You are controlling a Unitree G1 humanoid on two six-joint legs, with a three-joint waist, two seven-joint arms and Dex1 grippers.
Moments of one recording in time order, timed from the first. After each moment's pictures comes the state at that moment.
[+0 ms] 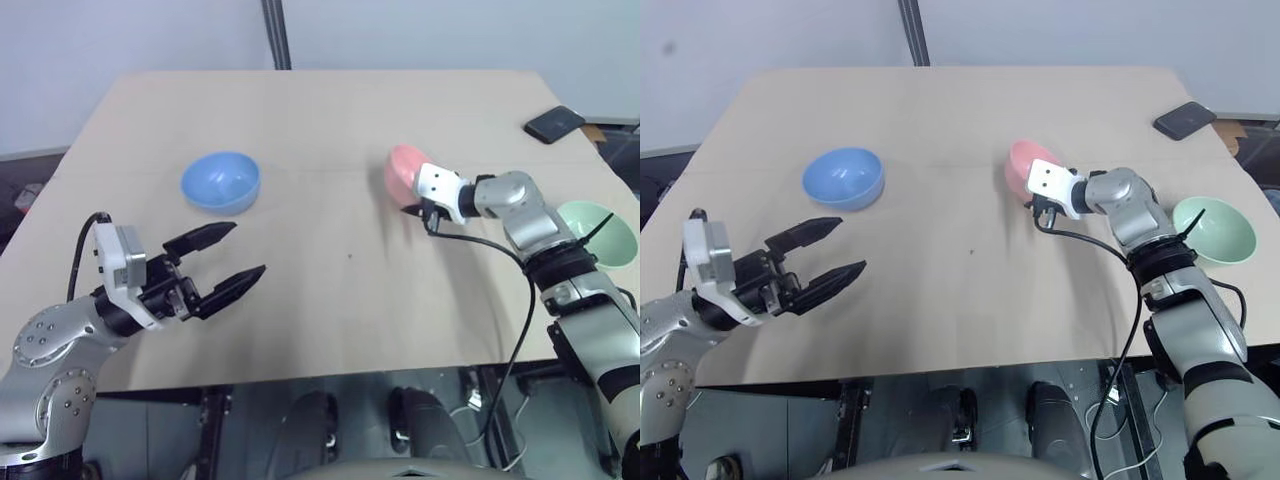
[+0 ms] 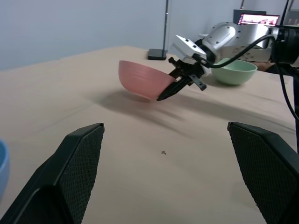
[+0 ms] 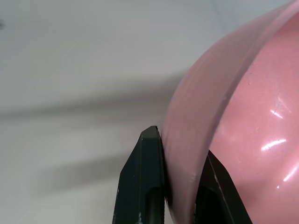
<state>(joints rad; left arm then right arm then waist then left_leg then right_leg) 0.12 0.70 0.46 -0.44 -0.79 0.34 -0.97 -0.93 -0.51 0.36 0.59 -0.10 0.02 1.01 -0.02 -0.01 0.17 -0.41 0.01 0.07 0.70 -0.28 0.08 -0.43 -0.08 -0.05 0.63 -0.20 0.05</state>
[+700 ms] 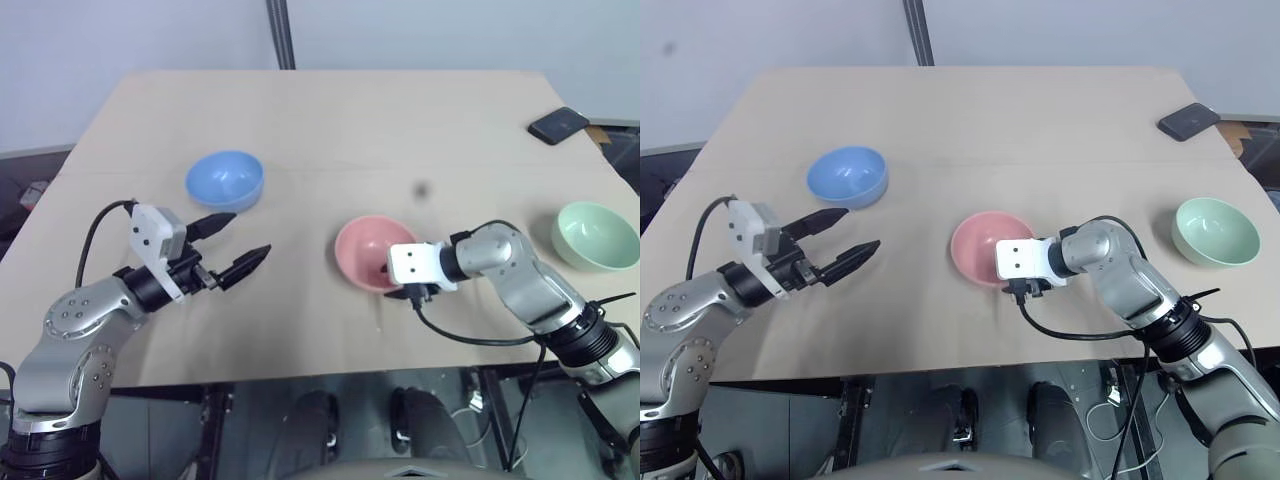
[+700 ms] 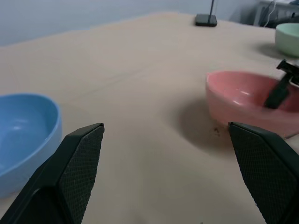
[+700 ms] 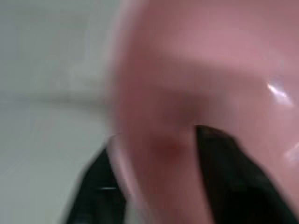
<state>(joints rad) -0.01 0.73 0.34 -0.38 -0.64 0.43 -0.81 -0.62 -0.63 0.50 -0.19 -0.15 0.44 1.15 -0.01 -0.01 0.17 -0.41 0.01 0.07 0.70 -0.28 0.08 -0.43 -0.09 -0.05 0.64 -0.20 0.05</state>
